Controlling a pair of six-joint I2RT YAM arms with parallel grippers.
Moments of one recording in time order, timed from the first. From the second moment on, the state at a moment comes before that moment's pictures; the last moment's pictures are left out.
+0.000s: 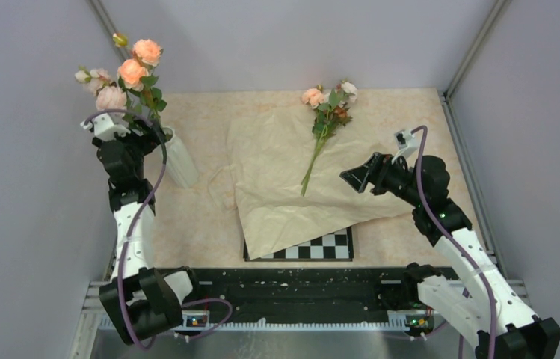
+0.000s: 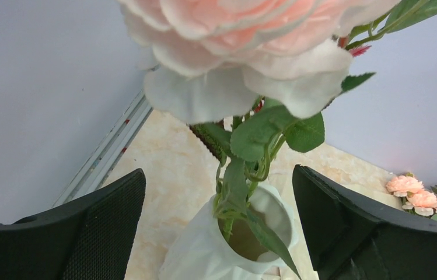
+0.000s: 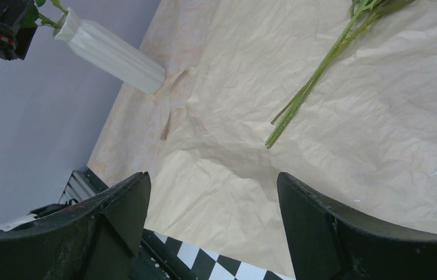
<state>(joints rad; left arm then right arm) 0.37 1.09 0.81 0.30 0.13 -0.34 0.30 0.78 0.69 -0.16 -0.41 0.55</state>
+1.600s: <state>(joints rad) -0.04 0.99 0.95 -0.39 0.22 -0.19 0.29 1.61 0.84 0.21 -0.14 0.81</state>
